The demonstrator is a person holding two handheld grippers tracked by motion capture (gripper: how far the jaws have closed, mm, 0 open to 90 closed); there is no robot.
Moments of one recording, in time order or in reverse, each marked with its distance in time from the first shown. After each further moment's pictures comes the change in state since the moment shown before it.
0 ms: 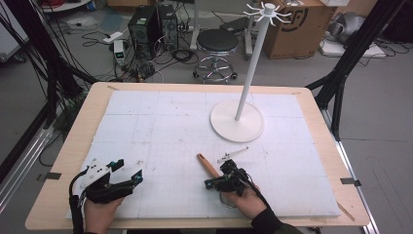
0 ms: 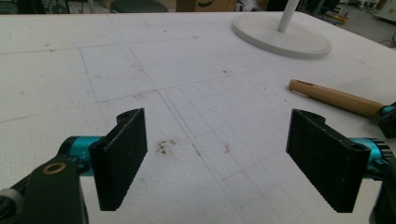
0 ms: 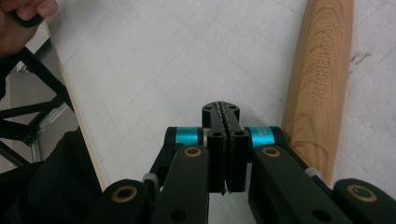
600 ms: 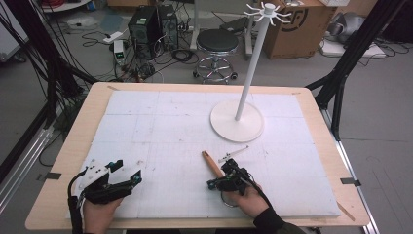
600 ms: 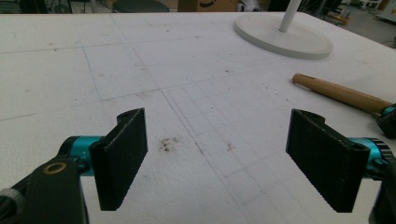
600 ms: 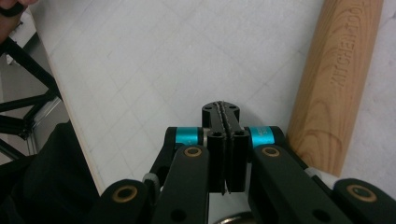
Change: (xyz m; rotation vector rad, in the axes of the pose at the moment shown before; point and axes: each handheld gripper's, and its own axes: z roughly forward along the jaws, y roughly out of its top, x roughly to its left) left arm 0.001 -0.001 -0.003 0.000 0.008 -0.002; right arm -0.006 -0.001 -0.003 0.048 -0.021 0.015
